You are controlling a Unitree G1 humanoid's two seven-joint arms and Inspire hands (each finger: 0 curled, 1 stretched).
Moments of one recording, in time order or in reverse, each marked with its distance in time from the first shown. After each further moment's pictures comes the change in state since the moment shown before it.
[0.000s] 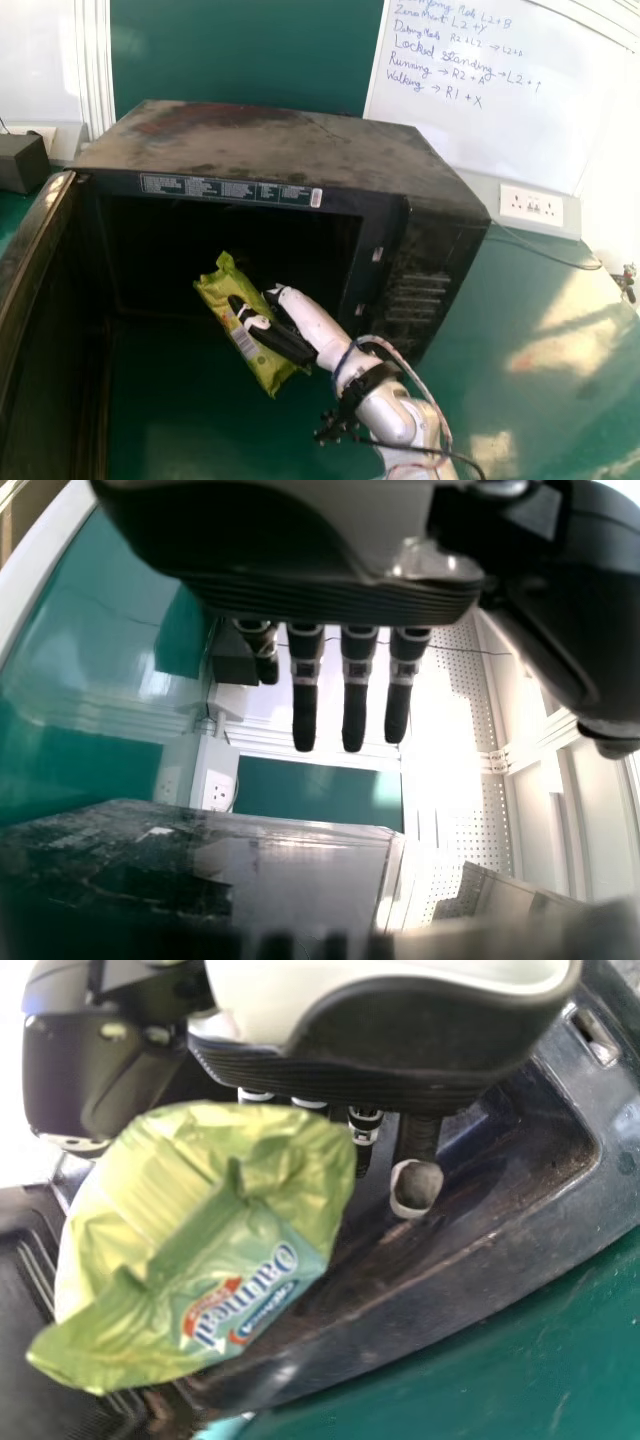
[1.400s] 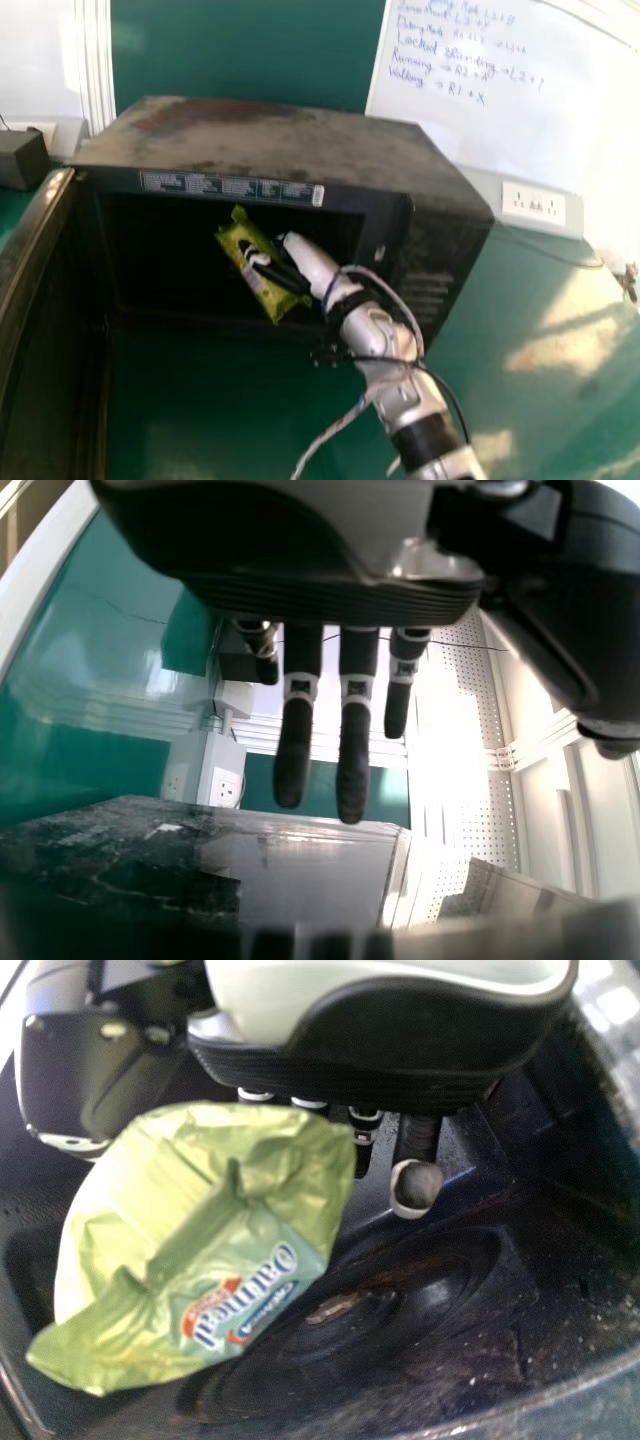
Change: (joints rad) left arm 0.008 -0.007 -0.001 -0.001 -0.004 0.003 -0.015; right arm -0.449 0.066 0.010 0.721 -0.044 -0.199 -0.197
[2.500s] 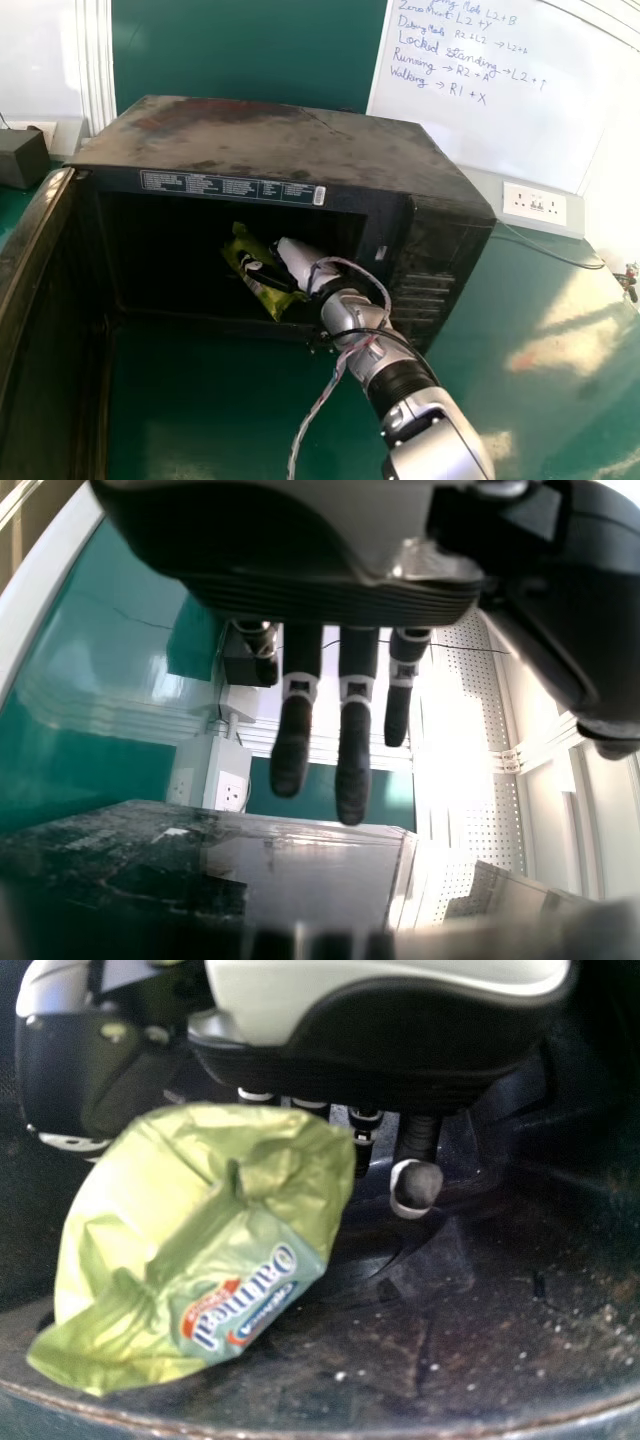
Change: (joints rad) left arm 0.018 -0.004 -0.007 -0.003 0.004 -0.005 -0.003; right arm -0.309 0.103 0.115 0.671 -0.096 -0.159 -0.214
